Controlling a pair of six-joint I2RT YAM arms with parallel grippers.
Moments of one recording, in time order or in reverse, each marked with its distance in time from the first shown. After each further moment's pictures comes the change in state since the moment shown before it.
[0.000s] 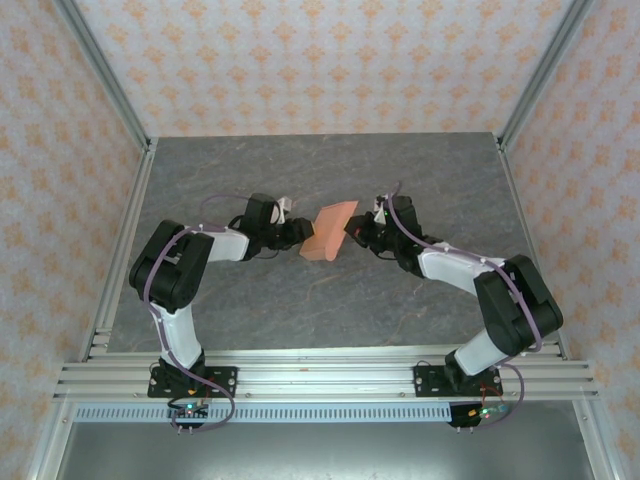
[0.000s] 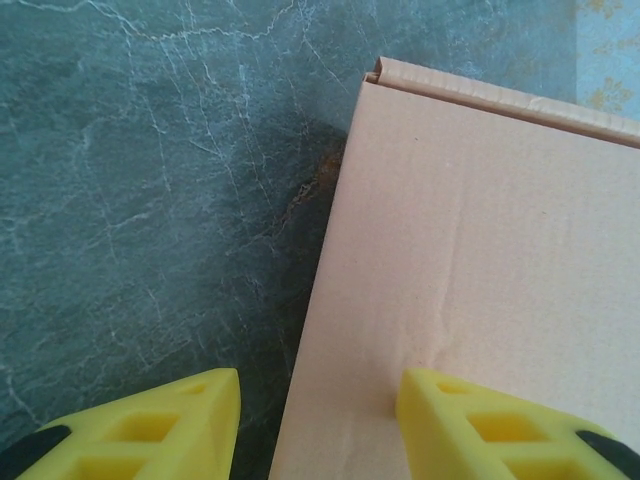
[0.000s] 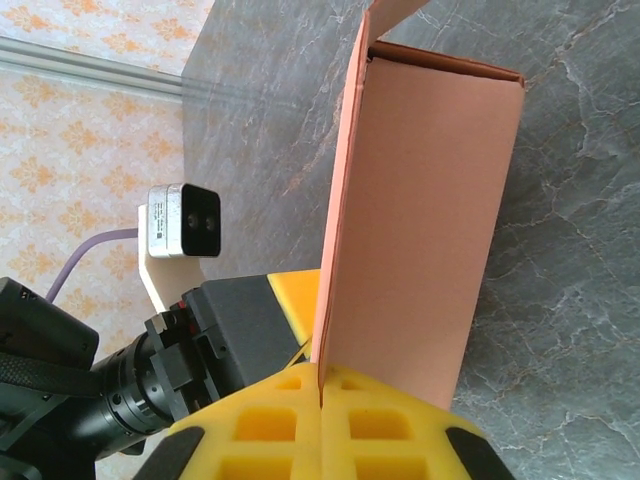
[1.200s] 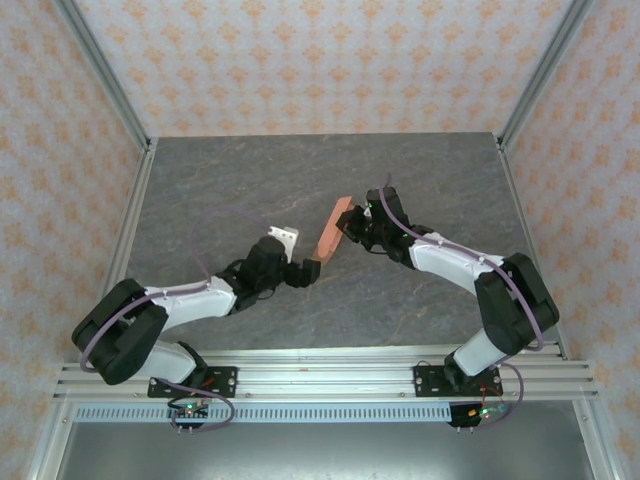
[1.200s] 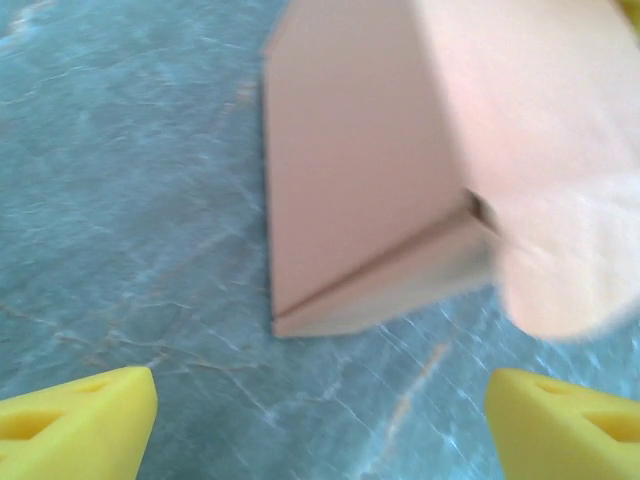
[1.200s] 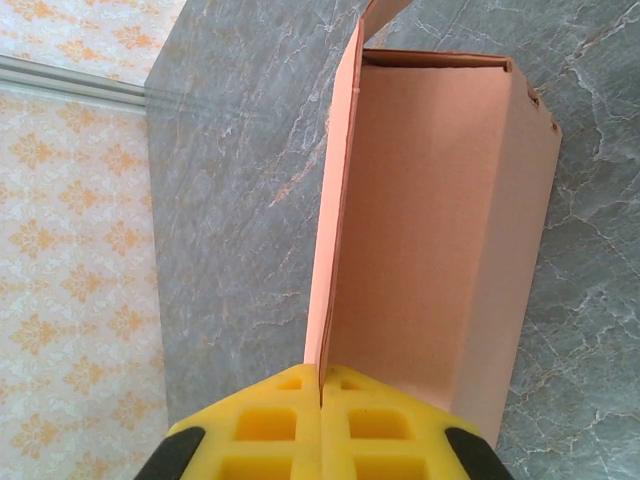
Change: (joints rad) left arm -0.337 -0.485 -0.380 0.021 -0.564 0.447; right arm 0.072 0.020 0.144 -0.198 0.136 0.008
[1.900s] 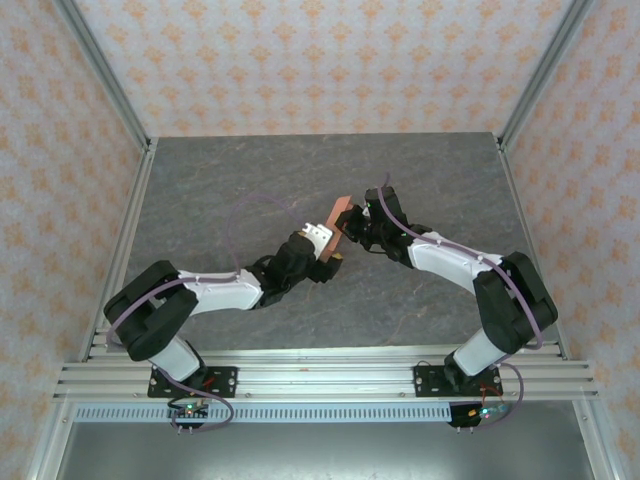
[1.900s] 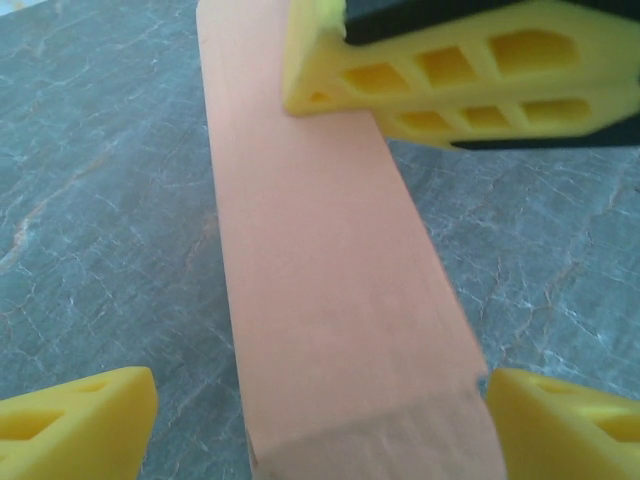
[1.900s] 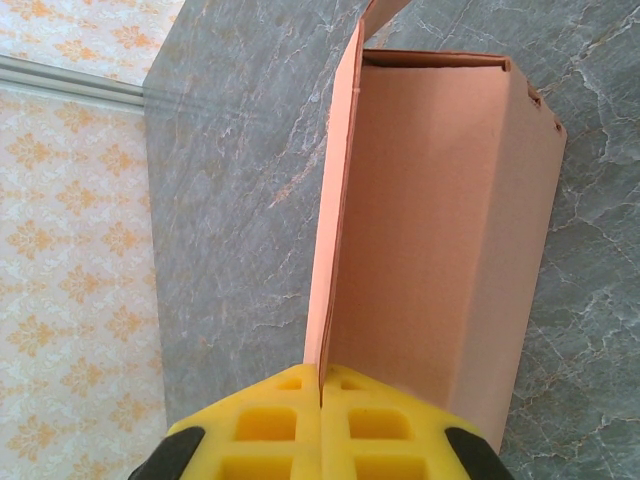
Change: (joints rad) left arm -0.114 0.198 0.176 0.079 -0.220 0.254; right arm 0.005 0.007 0.008 -0.003 0.007 0.000
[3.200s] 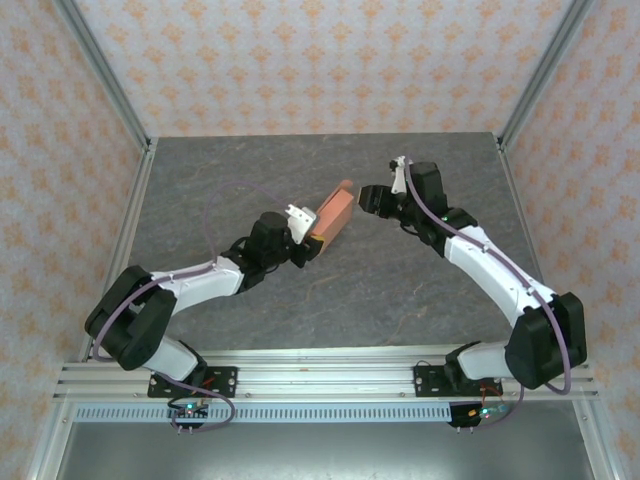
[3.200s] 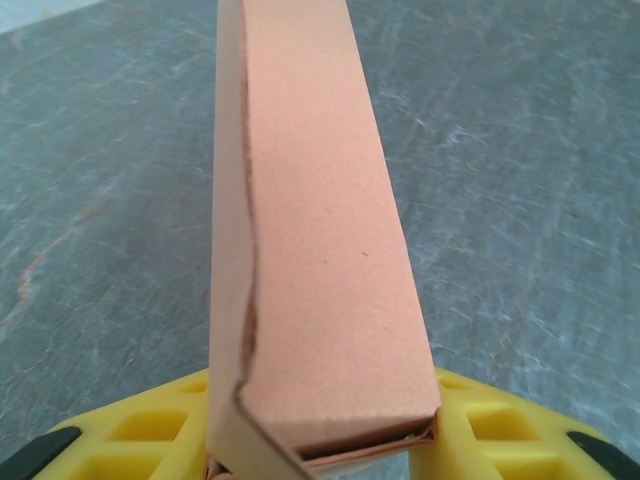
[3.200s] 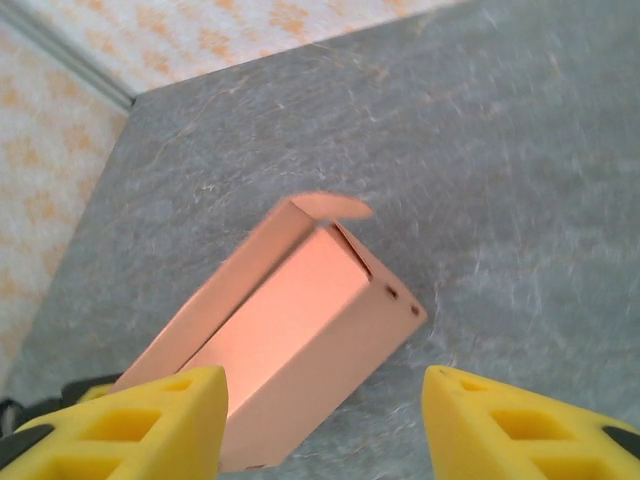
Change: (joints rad) left arm 0.213 -0.102 0.035 -0.108 0.389 0.104; right arm -0.164 -0.225 0.144 -0.313 0.021 -0.663
